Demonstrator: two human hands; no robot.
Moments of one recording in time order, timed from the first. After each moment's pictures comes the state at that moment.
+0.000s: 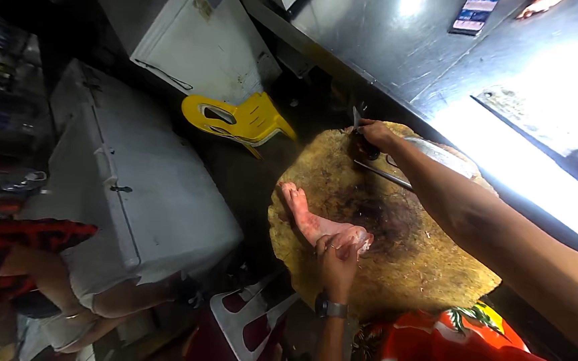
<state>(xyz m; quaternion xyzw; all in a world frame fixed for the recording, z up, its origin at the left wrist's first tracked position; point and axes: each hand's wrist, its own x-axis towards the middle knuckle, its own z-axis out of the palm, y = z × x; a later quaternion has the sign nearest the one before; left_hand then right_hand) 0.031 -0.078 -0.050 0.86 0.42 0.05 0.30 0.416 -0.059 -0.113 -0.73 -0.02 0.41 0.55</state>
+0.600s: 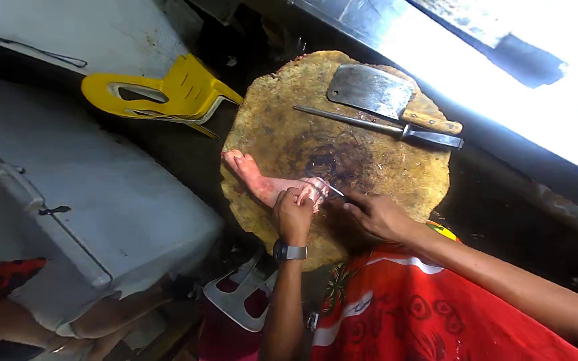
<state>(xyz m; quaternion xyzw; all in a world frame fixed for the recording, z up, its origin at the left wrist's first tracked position) 0.056 -0.072 -0.027 0.91 0.35 -0.10 0.18 0.118 -0.281 -0.051 -0.80 -0.23 0.43 0.34</state>
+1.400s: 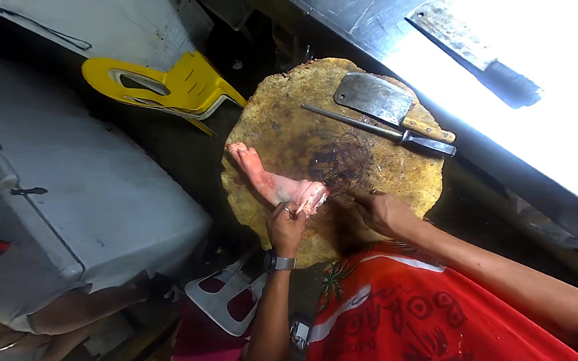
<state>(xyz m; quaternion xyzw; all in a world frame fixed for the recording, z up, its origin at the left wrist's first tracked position) -0.012 -0.051 -0.046 0.92 0.26 0.07 0.27 0.114 -0.280 -0.032 -0.84 -0.25 0.43 0.20</state>
